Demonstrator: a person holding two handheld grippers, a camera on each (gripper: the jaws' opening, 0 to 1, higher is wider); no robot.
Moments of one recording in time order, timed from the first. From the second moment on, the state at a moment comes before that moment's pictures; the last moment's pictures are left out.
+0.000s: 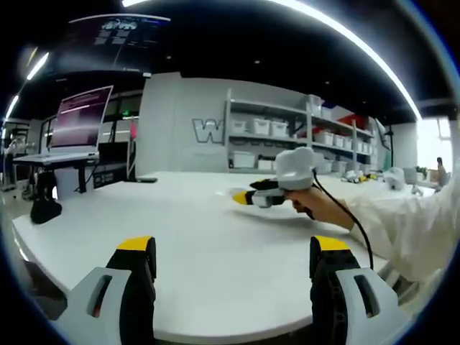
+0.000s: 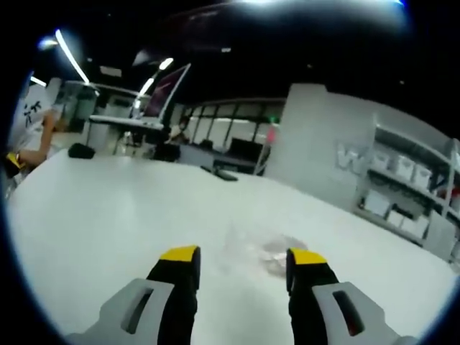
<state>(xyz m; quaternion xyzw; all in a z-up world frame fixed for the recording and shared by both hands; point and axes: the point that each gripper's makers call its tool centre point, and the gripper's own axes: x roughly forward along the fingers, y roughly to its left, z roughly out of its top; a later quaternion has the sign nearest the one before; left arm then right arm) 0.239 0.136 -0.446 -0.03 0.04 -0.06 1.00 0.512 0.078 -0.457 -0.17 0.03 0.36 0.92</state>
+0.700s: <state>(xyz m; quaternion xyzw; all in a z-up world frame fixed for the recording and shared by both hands) 0.238 0.142 -0.450 -0.04 0.04 -0.06 1.00 0.526 0.083 -0.464 -0.19 0.02 0.34 0.92</state>
